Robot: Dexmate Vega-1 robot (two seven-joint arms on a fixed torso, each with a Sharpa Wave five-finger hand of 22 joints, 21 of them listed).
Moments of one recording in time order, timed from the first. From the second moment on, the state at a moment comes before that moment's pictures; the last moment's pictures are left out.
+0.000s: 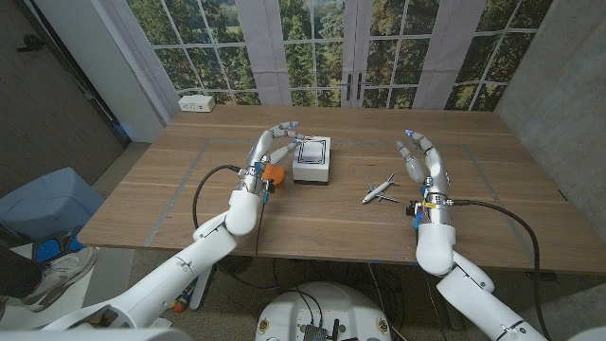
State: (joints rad) left arm 0.93 0.52 0.53 -1.52 0.24 -0.41 0.59; left_hand 1.09 0.06 0.42 -0.18 0.17 1.12 -0.07 0.24 0.18 0.62 -0.21 0.22 0.18 0.48 -0.05 0.21 0.18 0.43 -0.04 0.49 0.20; right arm -1.33 -0.49 -0.29 -1.85 -0.35 0.20 -0.80; right_hand 0.69 0.09 0.50 -0.18 0.20 0.51 -0.01 0.24 0.19 0.43 -0.04 0.26 0.24 0.30 -0.04 0.38 0.36 0.40 0.04 0.37 0.19
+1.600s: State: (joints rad) left arm 0.83 0.58 0.53 -1.62 0.05 -0.32 0.21; left_hand 1.10 0.07 0.39 -0.17 0.17 1.13 -0.07 0.22 0.19 0.64 -0.21 0.22 0.18 0.47 -0.05 0.20 0.18 0.41 -0.05 0.50 0.20; right arm -1.22 -0.60 -0.47 -1.88 -0.61 0.00 -0.89; right_hand 0.79 0.07 0.48 -0.18 0.20 0.59 -0.06 0.25 0.19 0.46 -0.07 0.28 0.27 0.30 -0.04 0.42 0.41 0.41 0.03 0.38 0.19
